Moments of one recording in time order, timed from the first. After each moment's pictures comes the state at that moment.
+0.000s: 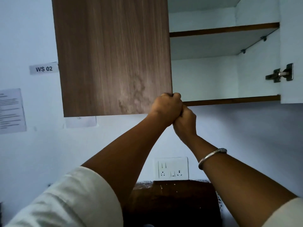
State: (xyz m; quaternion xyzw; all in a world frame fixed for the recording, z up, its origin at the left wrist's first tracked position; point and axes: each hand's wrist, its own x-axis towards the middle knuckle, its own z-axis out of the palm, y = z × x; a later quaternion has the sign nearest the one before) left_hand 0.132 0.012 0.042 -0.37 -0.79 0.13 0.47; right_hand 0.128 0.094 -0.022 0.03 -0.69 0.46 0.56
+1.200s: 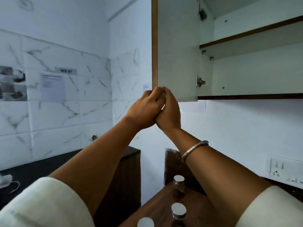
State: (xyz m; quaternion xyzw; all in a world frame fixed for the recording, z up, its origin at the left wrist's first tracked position) left_hand 0.275 -0.401 0.000 -0.16 -0.85 0.14 0.48; right_hand 0.232 -0.314 -0.022 0.30 -0.67 0.52 0.44
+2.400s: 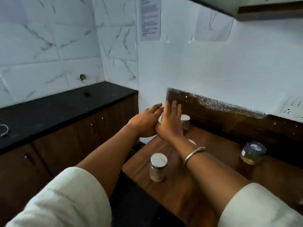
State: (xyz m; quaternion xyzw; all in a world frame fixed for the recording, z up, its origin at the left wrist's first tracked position) left_hand 0.178 -0.517 -0.254 -0.18 -0.97 -0.06 0.12; right_hand 0.158 -0.401 -0.283 0.14 -0.93 0.27 0.20
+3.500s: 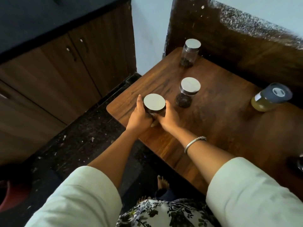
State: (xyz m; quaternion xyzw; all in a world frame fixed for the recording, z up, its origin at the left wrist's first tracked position) left_hand 0.180 -0.462 -0.496 0.18 -0.89 -0.42 -0.03; right_hand 0.146 -0.341 -0.489 0.05 -0.89 0.43 -0.14
